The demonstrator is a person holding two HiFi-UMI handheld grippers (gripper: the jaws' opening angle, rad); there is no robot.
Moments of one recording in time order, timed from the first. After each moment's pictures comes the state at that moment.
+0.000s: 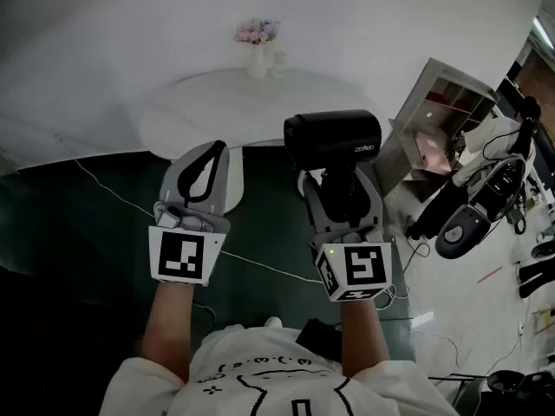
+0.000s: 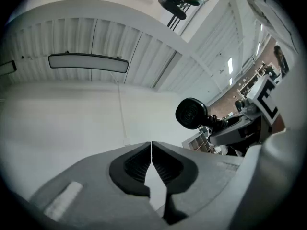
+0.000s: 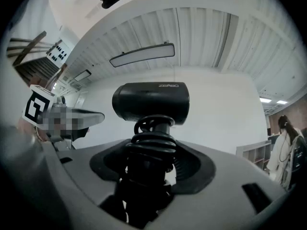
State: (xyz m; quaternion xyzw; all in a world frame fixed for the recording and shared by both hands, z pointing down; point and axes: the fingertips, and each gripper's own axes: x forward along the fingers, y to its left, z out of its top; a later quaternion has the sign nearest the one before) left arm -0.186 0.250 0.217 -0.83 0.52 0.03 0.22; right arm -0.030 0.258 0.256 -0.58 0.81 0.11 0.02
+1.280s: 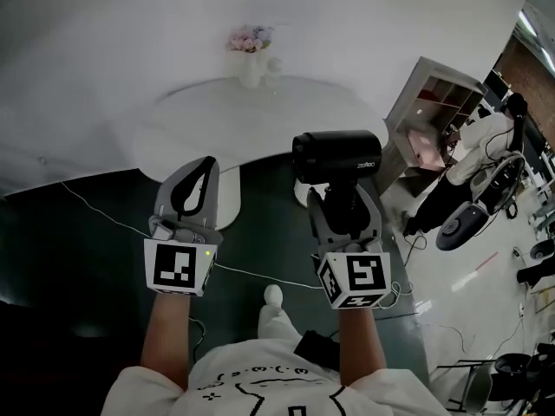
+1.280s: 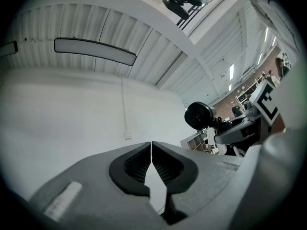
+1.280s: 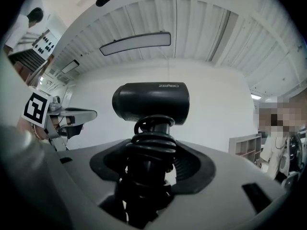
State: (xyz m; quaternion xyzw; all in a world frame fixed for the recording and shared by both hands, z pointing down) left arm -0.257 0.178 0.241 -0.85 0.50 0.04 0.18; right arm -0.072 0.203 0.283 -0.63 0.77 0.07 0.00
